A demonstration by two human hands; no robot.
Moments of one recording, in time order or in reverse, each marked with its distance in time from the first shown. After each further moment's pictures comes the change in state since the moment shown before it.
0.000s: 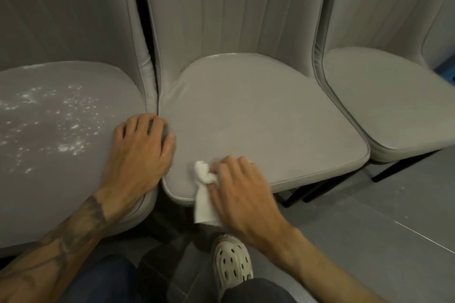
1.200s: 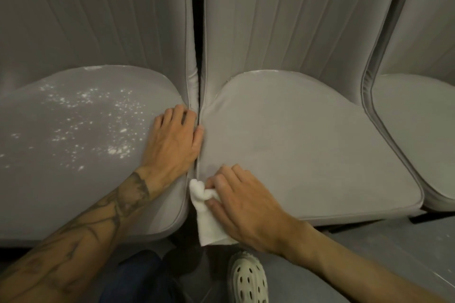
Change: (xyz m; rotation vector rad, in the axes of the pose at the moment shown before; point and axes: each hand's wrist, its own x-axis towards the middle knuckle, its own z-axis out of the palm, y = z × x) left_hand 0.040 -0.020 -0.001 -0.017 -0.096 -0.138; right_hand 0.059 -0.018 -0.001 0.140 -0.180 -0.339
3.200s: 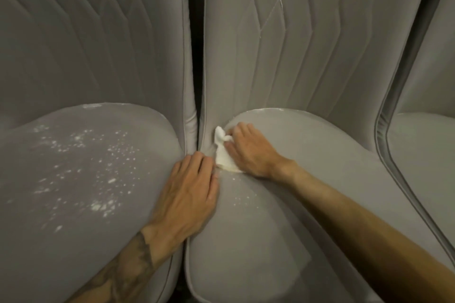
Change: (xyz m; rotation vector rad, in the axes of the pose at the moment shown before) left_hand 0.020 0.034 0.006 -0.217 0.056 0.059; right_hand 0.154 0.179 -0.003 -0.140 0.030 0.095
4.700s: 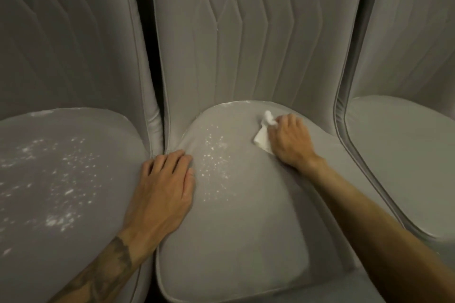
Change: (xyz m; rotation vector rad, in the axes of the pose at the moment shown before) left_hand 0.003 0.000 0.018 0.130 -0.075 0.041; right_hand -0.087 0.099 -0.027 -0.182 0.034 0.638
